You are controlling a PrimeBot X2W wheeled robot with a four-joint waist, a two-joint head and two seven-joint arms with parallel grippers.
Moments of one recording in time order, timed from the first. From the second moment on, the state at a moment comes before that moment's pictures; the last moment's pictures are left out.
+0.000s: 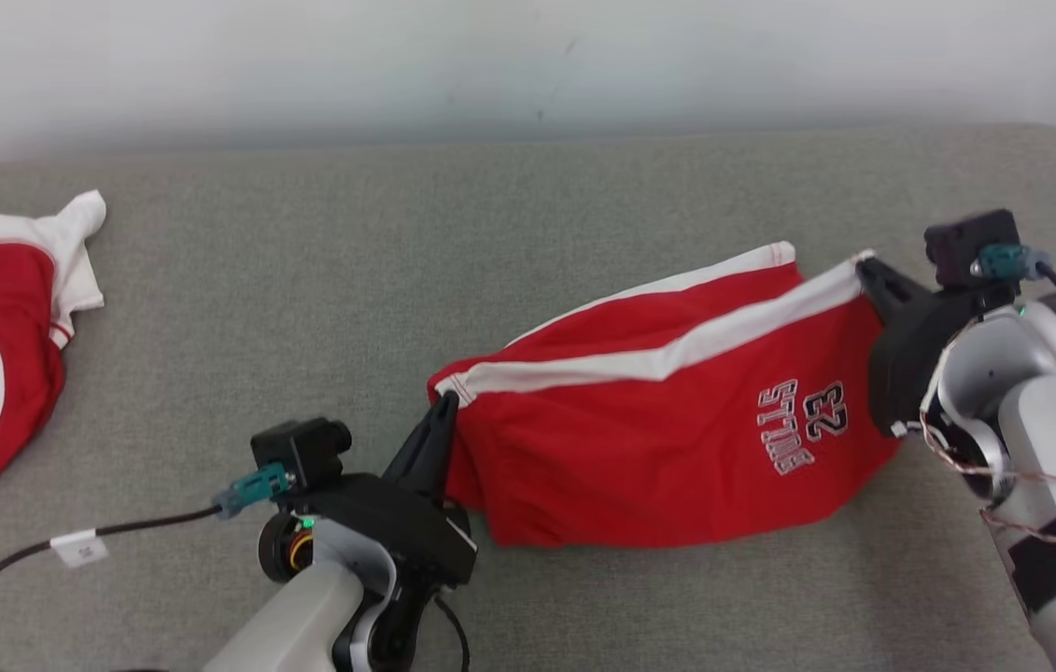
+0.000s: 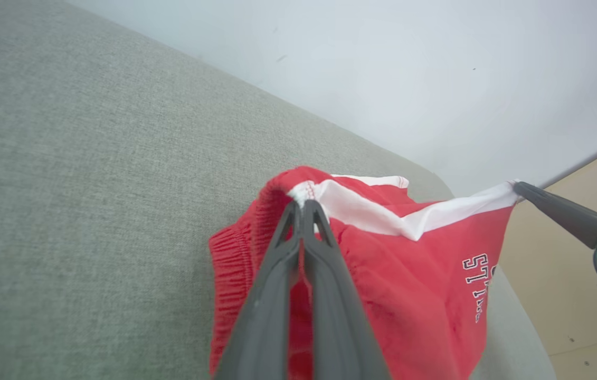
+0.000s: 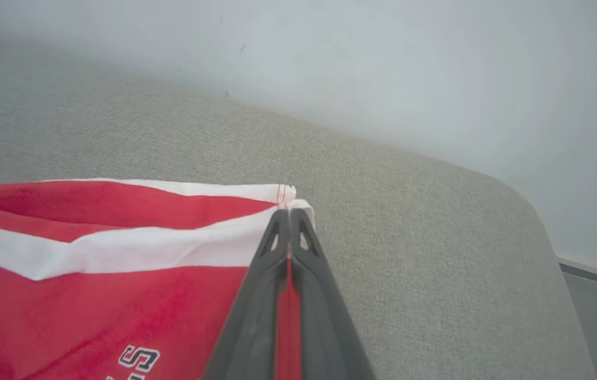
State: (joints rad) left arm -0.55 0.21 -0.74 0.46 -1.13 0.05 -0.24; right arm -0.61 -0.40 0.24 0.39 0.25 0.13 0.40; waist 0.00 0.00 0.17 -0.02
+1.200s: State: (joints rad) left arm -0.64 0.22 -0.64 0.49 -0.83 0.09 -0.26; right arm -0.91 -0.26 0.08 0.89 0.13 0.13 0.20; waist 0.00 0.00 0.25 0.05
